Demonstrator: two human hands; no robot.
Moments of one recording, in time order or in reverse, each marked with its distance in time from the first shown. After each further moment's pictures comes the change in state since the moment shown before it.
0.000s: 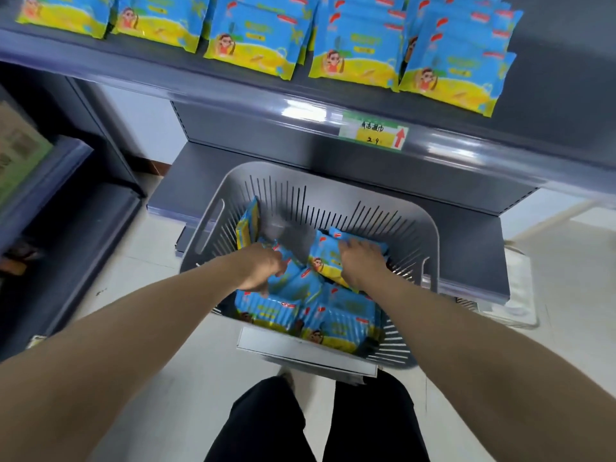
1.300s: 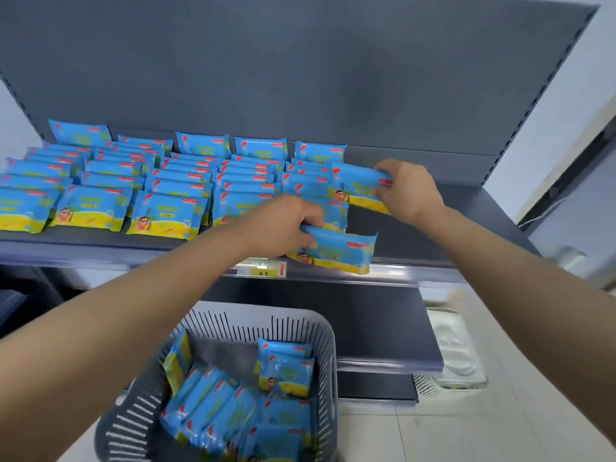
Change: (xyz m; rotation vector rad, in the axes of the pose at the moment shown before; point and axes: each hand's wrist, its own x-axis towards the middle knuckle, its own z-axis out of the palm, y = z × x) left_hand -0.042 0.119 -0.337 -0.309 0.680 0.224; right_hand -0.122 0.220 -0.292 0.411 0.841 0.233
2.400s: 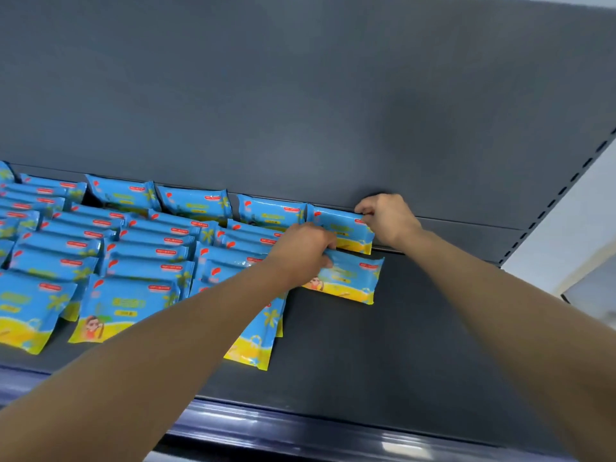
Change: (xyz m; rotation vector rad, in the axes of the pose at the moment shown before) left_hand 0.279 -0.020 0.068 0.180 0.135 -0.149; right_hand 0.228 0.156 0.071 0.016 -0.221 -0.077
